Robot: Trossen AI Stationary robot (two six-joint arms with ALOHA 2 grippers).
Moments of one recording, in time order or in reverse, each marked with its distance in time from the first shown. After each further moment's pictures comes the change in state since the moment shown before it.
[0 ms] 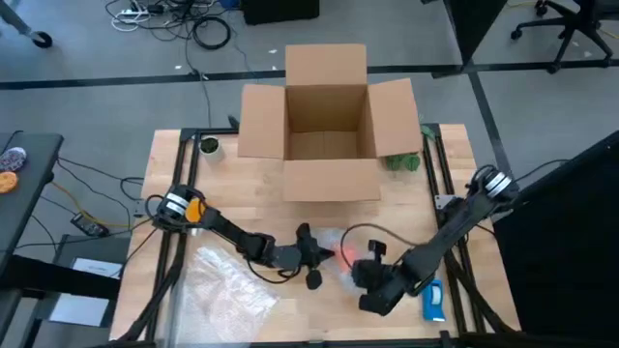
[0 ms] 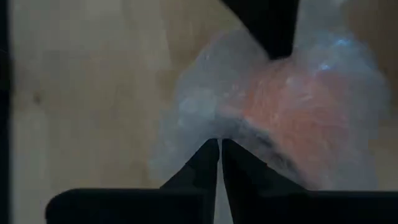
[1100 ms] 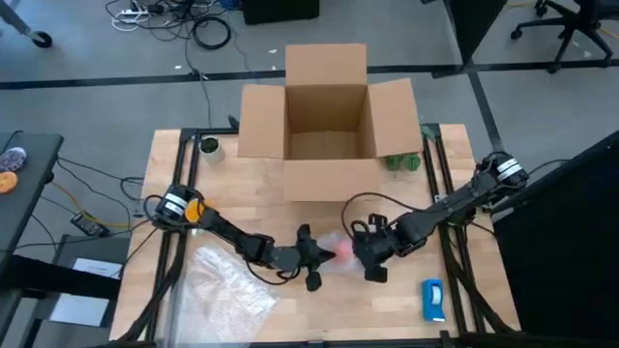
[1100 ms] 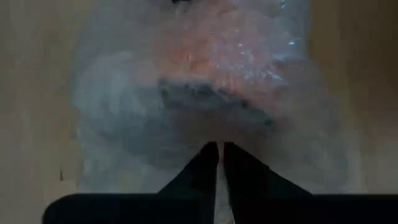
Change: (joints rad) left arm -0.009 -0.002 0.003 0.008 -0.004 0.026; right arm -0.227 -0.210 -0.080 -0.157 -0.307 -0.269
